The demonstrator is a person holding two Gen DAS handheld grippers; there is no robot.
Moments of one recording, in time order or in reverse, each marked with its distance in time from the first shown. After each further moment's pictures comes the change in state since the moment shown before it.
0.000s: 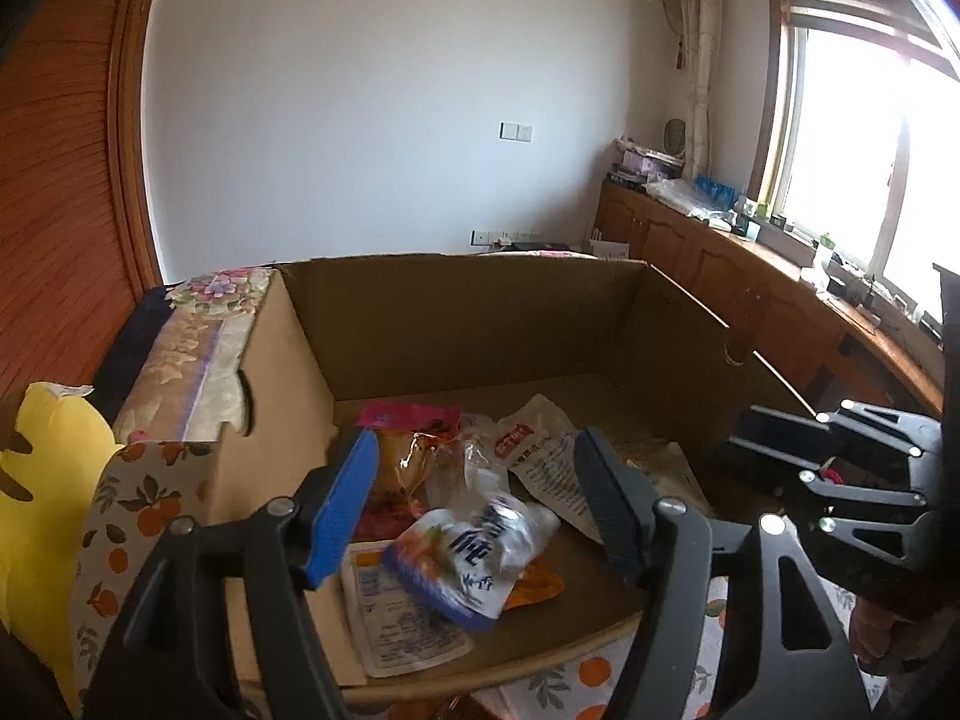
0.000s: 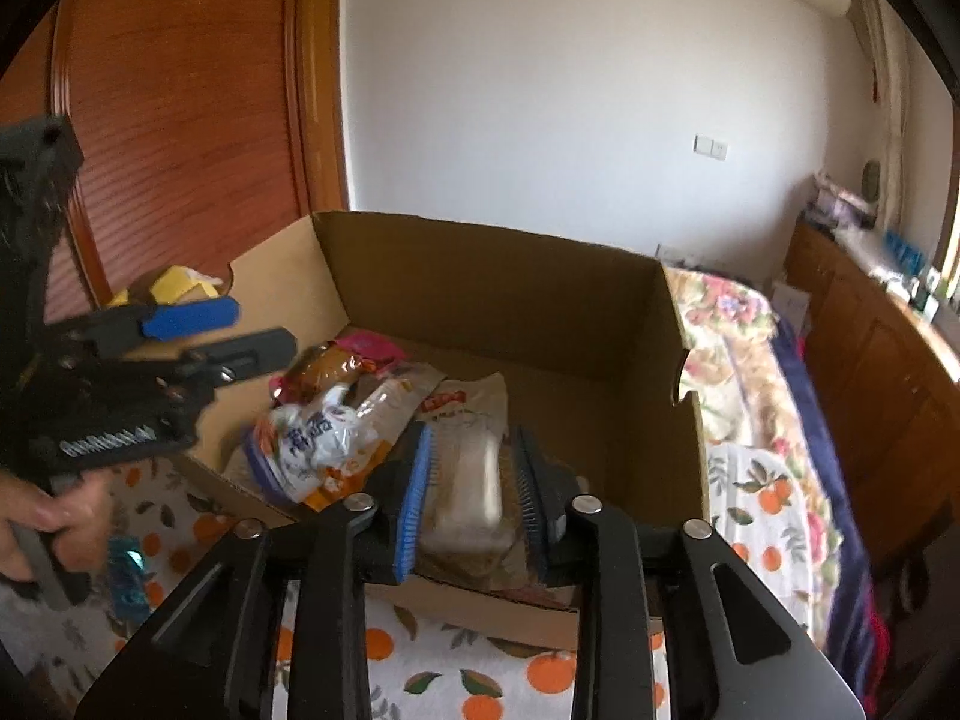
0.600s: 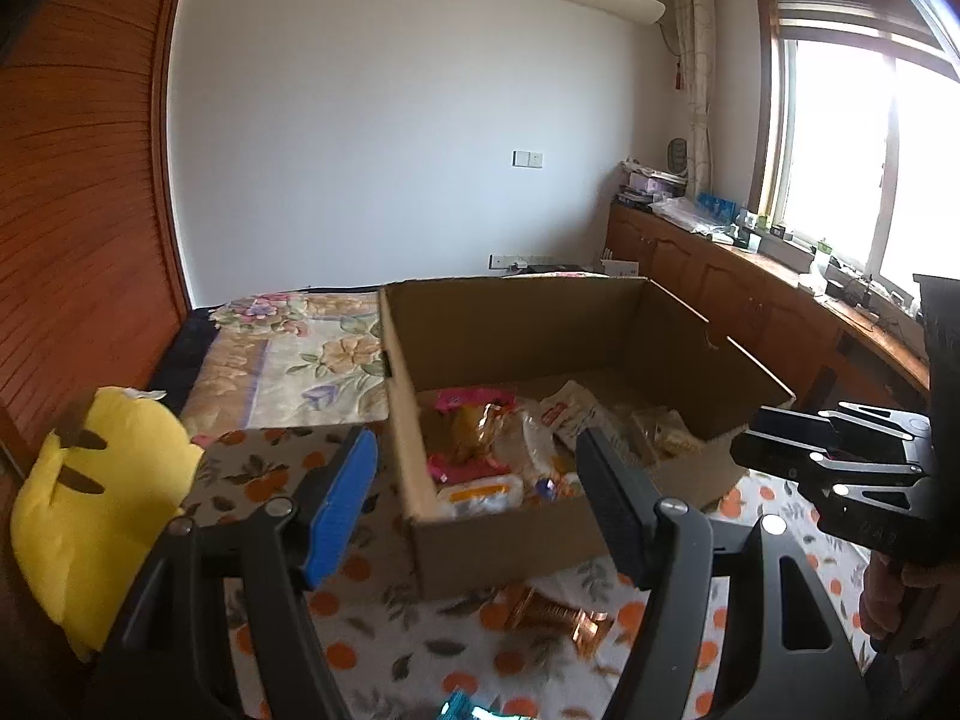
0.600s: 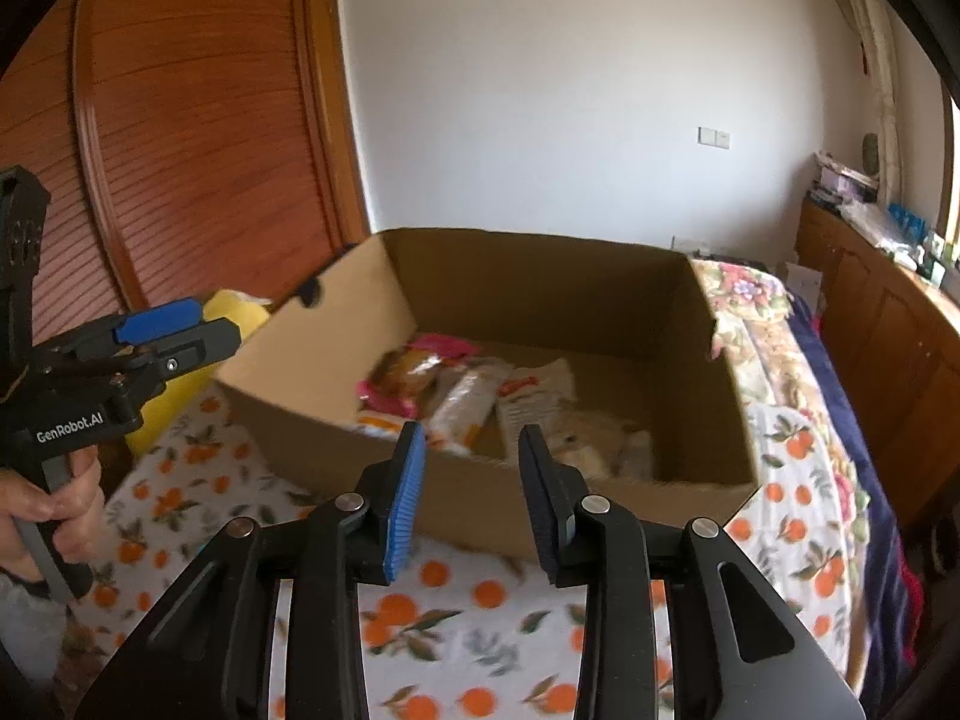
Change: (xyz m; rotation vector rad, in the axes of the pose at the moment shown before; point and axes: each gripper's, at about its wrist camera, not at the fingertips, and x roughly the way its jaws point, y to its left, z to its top) left arm -0.095 0.037 -0.030 0.032 -0.061 0.041; right arm -0.049 0.045 -0.010 0.080 -0.024 0.068
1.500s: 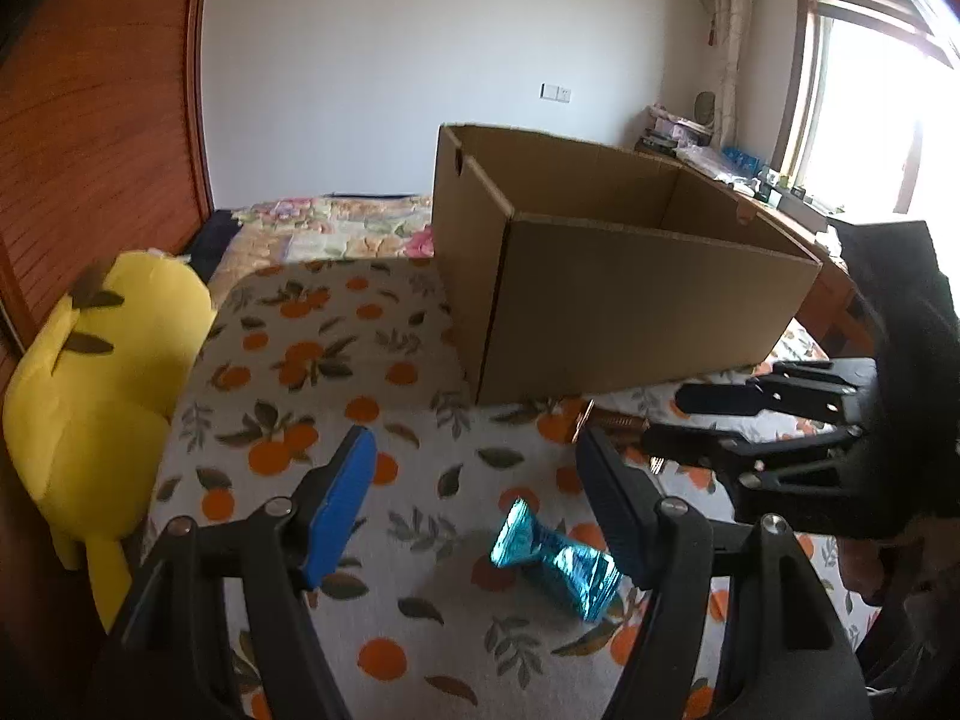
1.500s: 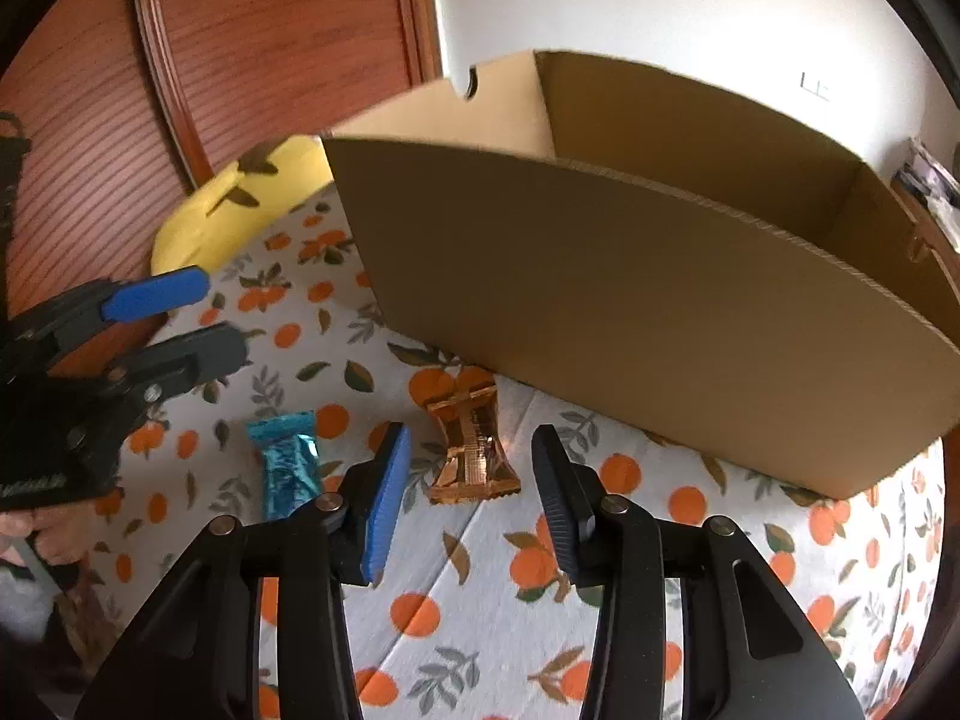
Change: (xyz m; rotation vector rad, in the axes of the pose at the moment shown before) left arm -0.006 0.030 -0.102 -0.081 0.165 0.017; right arm 0.074 0.077 -0.057 -0.140 0.277 0.122
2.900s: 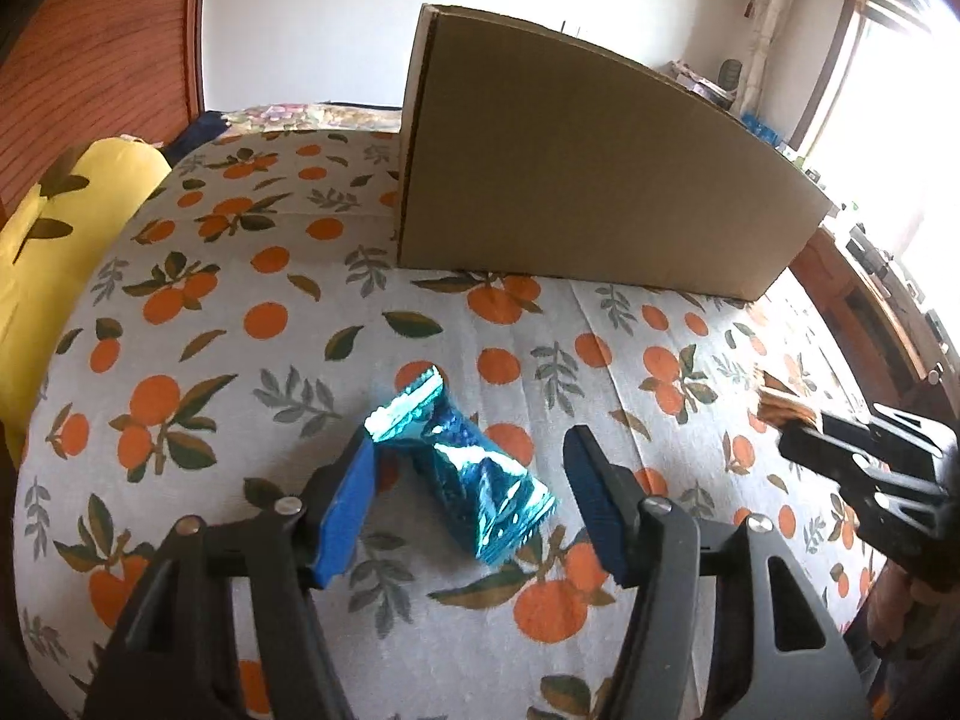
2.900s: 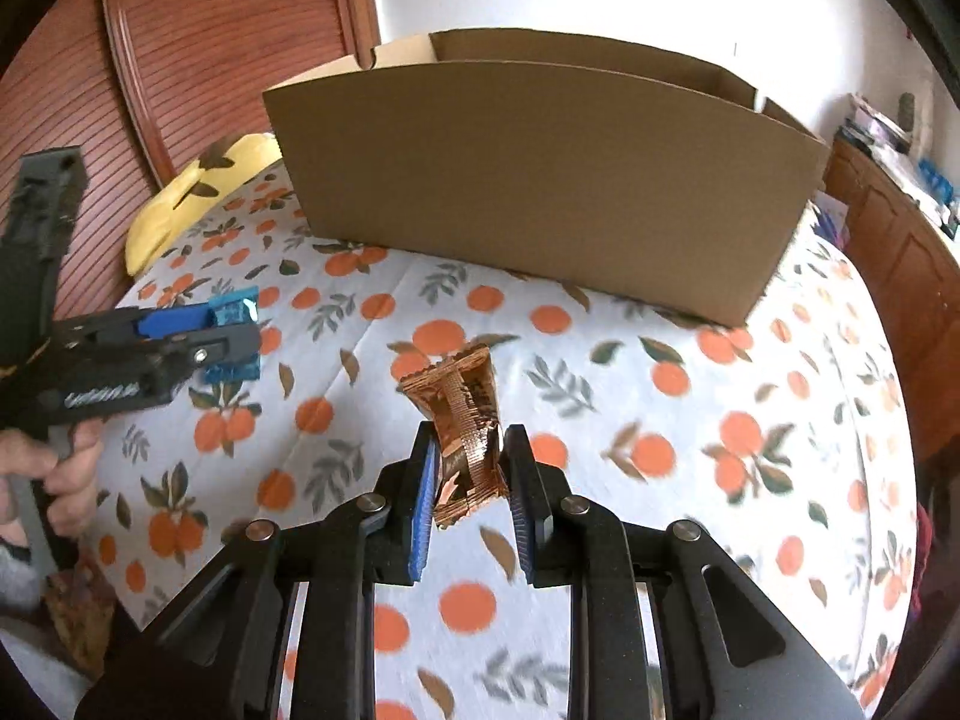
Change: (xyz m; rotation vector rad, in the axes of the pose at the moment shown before) left arm 0.037 -0.034 -0.035 -0.109 0.171 -0.032; right arm -0.059 -0.040 -0.087 0.103 -0.018 -0.087
